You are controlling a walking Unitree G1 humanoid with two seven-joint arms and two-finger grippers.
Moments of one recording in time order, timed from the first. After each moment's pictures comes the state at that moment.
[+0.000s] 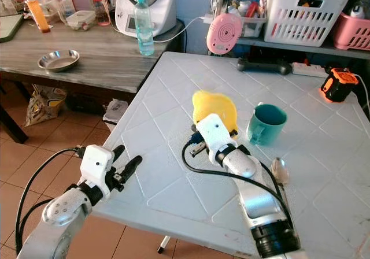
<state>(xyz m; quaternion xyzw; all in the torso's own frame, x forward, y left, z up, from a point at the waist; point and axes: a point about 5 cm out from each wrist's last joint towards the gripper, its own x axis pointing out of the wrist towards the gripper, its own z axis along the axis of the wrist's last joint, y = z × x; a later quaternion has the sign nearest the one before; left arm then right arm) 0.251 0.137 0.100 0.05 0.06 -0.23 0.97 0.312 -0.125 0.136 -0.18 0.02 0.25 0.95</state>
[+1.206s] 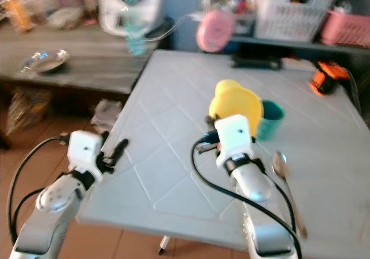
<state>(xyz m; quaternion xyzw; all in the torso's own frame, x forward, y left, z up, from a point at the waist) 0.270 0.155 0.117 0.04 0.03 -0.16 0.99 0.269 -0.132 0.169 -0.09 -0.05 0.15 0.98</state>
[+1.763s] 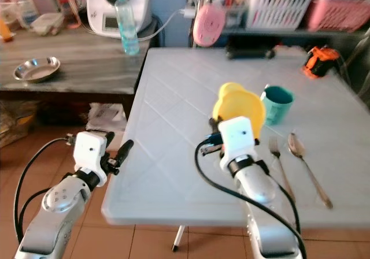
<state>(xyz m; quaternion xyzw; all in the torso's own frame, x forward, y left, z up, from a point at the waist) 0.270 0.147 0.114 0.04 0.03 -0.17 0.98 0.268 -0.136 0.166 -0.09 -0.04 0.14 0.98</state>
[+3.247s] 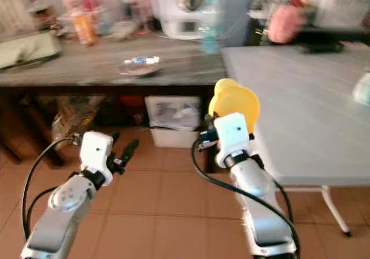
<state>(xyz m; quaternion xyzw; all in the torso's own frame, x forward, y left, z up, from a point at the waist) 0.270 0.146 0.108 0.05 0.03 -0.17 0.98 0.280 -0.121 0.163 -0.09 -0.06 0.17 0.98</state>
